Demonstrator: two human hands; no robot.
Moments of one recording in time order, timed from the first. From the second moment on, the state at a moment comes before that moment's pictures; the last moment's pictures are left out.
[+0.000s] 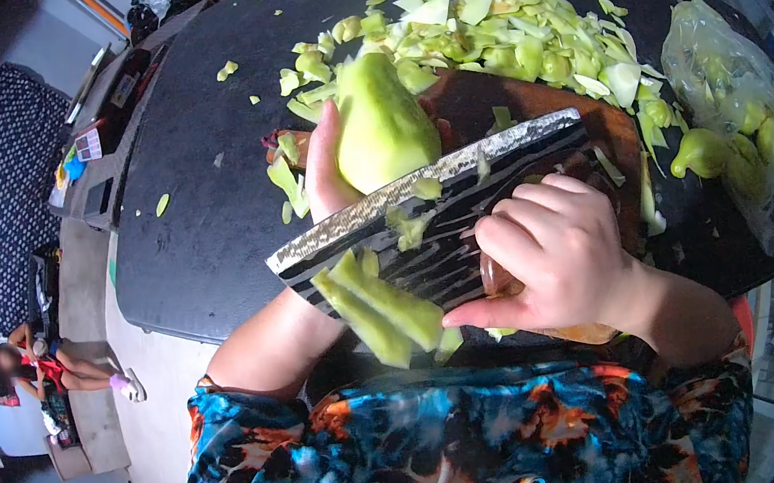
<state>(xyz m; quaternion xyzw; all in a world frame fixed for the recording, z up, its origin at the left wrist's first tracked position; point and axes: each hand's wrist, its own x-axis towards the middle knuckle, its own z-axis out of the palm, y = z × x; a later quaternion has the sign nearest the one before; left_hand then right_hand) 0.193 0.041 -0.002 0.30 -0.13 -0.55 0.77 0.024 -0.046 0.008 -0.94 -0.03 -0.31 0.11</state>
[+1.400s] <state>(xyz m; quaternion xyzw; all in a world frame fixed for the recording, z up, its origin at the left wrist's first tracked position) 0.171 0.049 -0.013 0.33 -0.22 -0.52 0.76 0.032 -0.117 0.001 -0.88 0.28 -0.36 0.13</state>
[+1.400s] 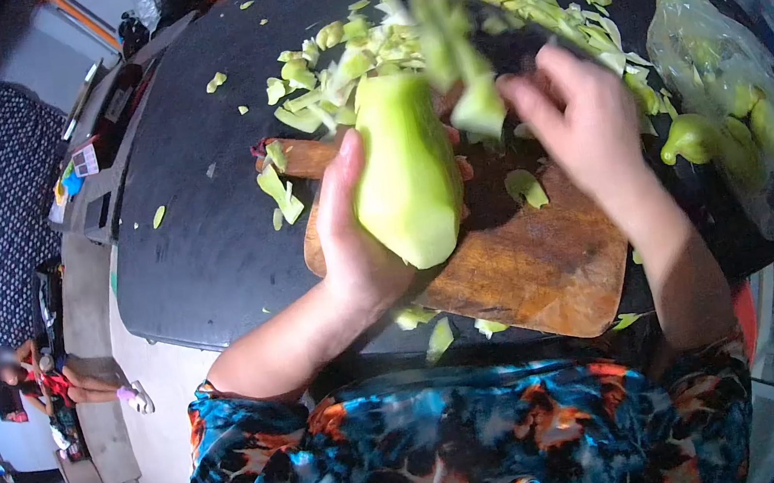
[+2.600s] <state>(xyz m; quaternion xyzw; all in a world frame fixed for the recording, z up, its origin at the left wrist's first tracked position) 0.179 0.043 -0.007 0.33 -0.18 -0.54 0.75 0.031 -0.113 0.001 -0.88 0.25 -0.35 0.21</state>
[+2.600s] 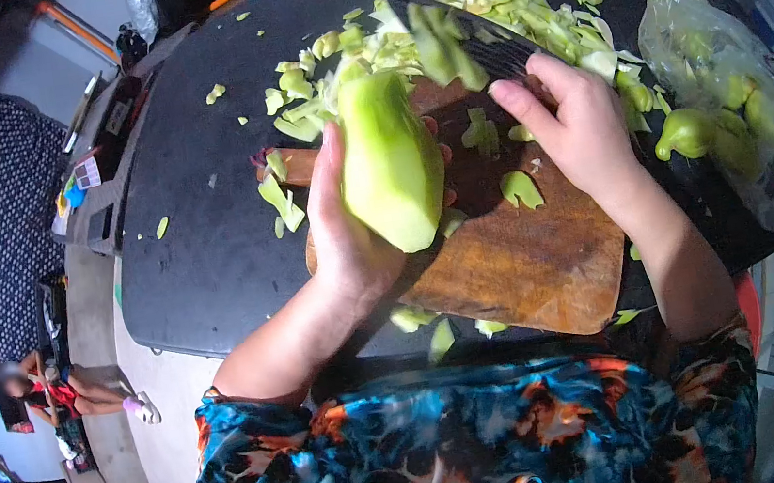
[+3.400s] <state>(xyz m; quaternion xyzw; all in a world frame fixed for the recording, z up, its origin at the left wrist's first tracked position) 0.177 0.044 -0.003 0.32 -0.17 -0.55 0.75 0.018 -0.176 0.001 -0.83 0.41 -0.36 0.09</state>
